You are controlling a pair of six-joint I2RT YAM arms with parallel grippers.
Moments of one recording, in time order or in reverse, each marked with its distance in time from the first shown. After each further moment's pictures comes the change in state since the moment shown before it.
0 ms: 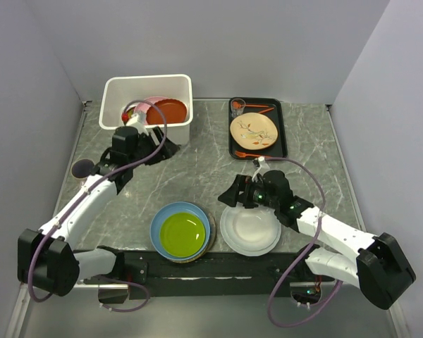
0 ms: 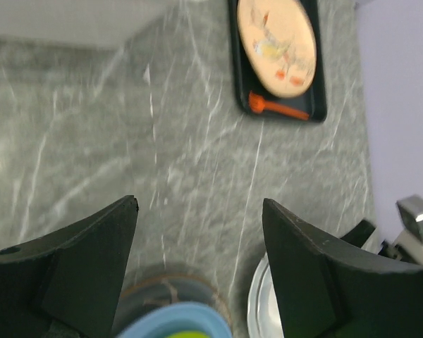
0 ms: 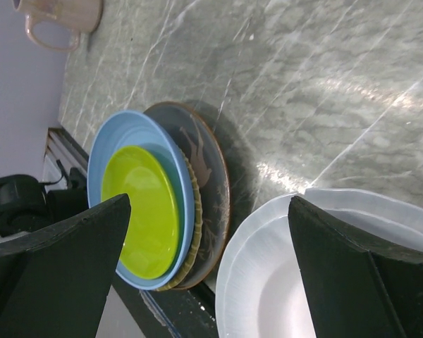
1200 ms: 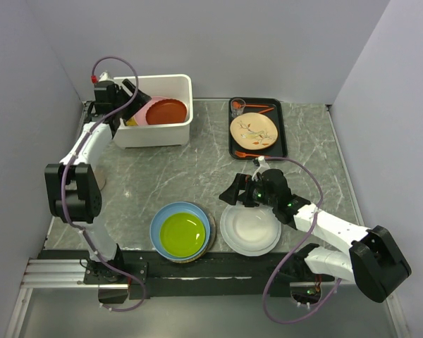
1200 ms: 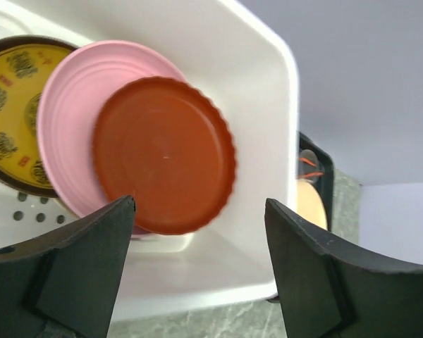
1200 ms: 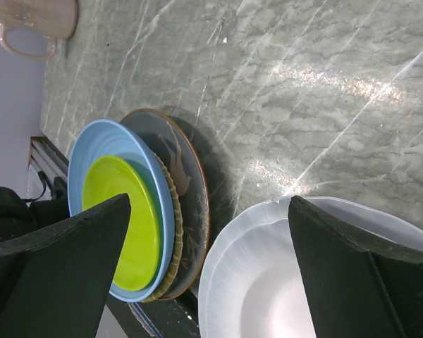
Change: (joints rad) left arm 0.302 0.578 0.551 0.064 0.002 -0.083; right arm -0.018 0.067 0.000 0.027 0.015 -0.011
